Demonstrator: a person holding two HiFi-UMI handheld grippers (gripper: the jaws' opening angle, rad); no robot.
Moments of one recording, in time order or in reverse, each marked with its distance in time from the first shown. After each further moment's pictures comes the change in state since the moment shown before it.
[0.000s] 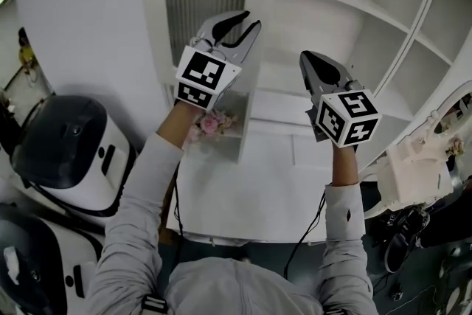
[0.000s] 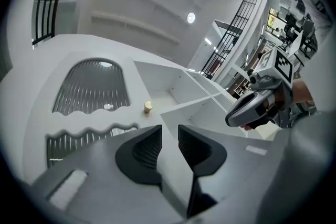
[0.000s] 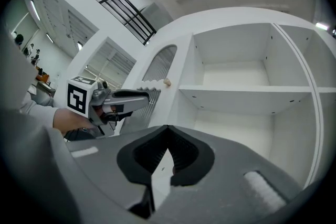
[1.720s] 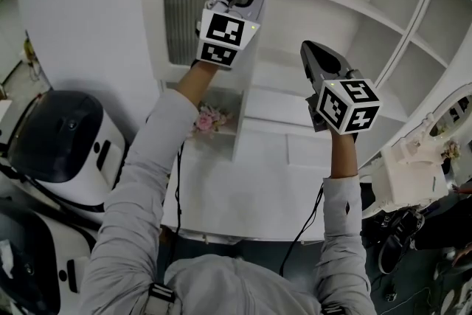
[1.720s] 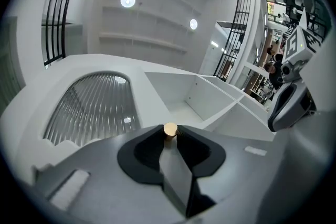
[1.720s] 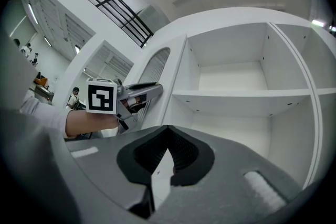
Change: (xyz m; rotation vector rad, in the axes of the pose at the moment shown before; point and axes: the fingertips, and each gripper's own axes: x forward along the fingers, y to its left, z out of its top) left arm 0.059 0.048 0.040 0.082 -0.118 0.187; right arm 0.002 -0.019 0.018 0.028 -0.018 -0.006
